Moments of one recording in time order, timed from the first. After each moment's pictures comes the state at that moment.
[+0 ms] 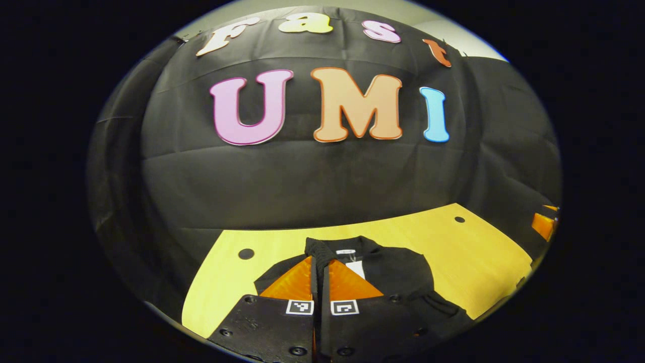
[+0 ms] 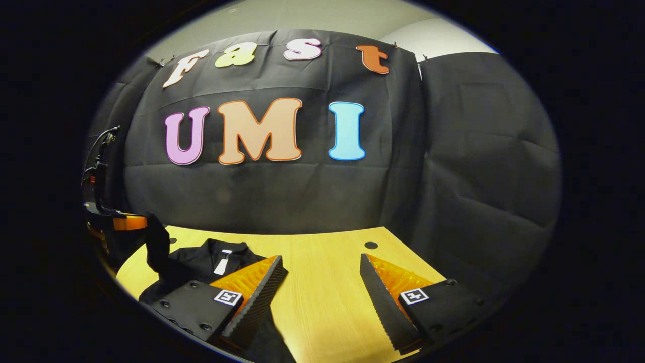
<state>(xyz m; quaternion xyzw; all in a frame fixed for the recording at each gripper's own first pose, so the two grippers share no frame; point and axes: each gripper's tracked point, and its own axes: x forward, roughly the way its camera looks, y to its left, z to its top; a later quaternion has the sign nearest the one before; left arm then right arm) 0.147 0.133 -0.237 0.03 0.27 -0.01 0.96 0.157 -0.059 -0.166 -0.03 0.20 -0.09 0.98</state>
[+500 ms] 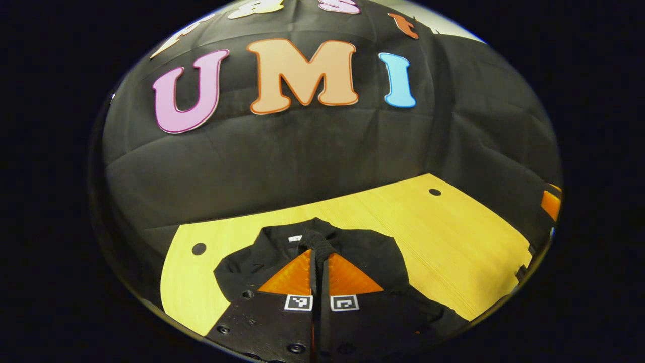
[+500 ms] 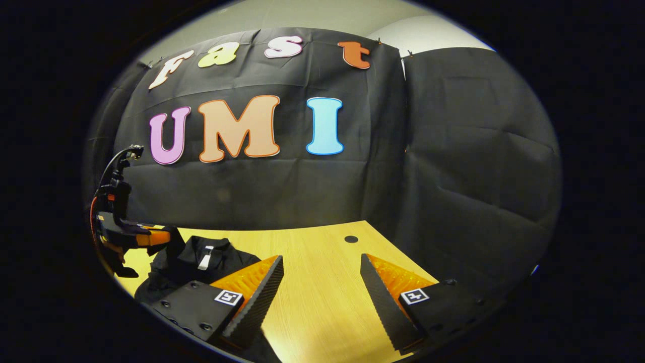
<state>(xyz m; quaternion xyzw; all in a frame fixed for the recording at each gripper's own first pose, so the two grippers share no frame) 0.166 0.046 -0.305 0.05 0.34 -0.09 0.93 0.136 -0.102 -0.171 -0.02 0.21 -0.13 0.97</state>
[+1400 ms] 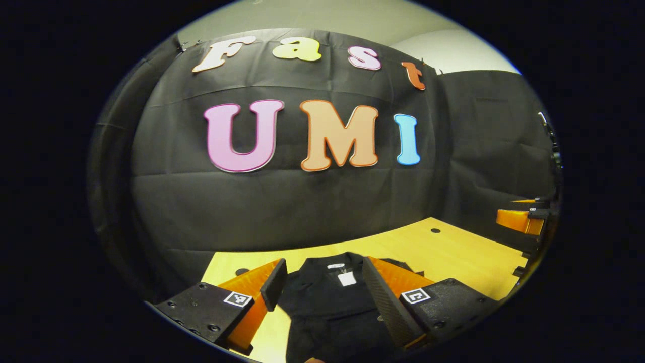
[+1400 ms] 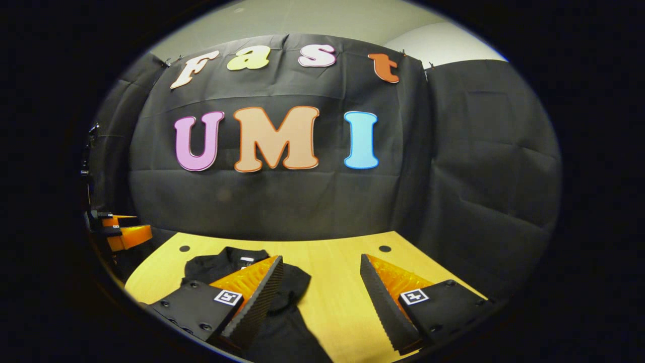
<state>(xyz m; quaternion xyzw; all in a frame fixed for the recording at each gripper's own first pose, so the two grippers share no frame) 0.084 0.194 -0.185 0.03 0.19 -0.05 0.98 0.149 0.045 -0.152 -0.03 0.19 -0.07 0.98</state>
